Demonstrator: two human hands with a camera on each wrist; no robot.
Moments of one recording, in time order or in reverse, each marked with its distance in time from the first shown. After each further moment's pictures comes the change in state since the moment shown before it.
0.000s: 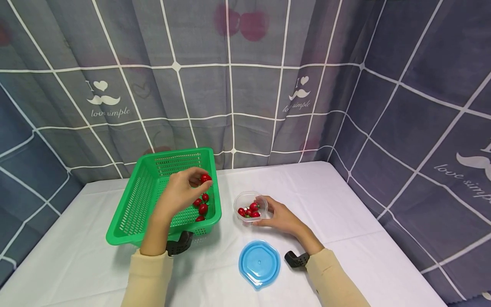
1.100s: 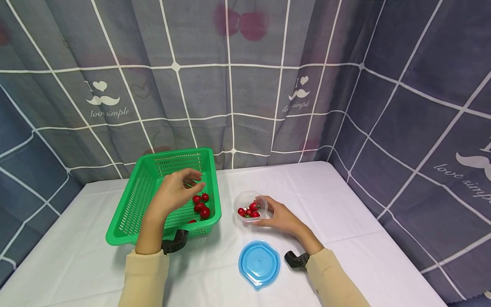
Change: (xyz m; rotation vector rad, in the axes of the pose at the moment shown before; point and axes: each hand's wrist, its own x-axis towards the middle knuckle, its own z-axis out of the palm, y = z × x) left_hand -0.001 -0.014 -0.012 0.018 -0.049 -0.063; right_hand 0.000 0.001 0.000 -0.009 0.006 -0.002
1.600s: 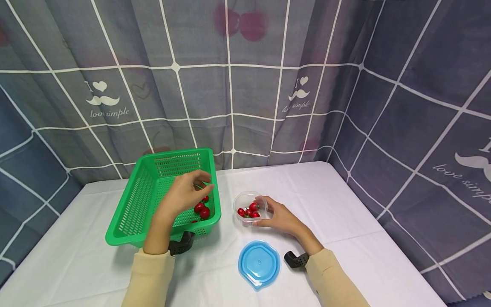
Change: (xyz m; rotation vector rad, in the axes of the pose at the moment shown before) left_hand 0.004 0.011 0.017 -0.012 -0.042 0.047; right_hand 0.001 -0.001 0.001 -0.003 0.000 0.003
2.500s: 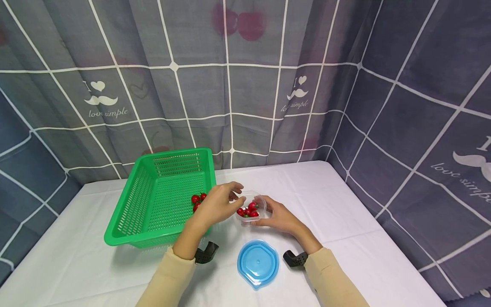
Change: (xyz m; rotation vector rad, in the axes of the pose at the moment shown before) left_hand 0.007 0.031 0.073 0.087 -0.100 0.154; right_hand -0.003 -0.003 -0.001 0.004 0.000 0.048
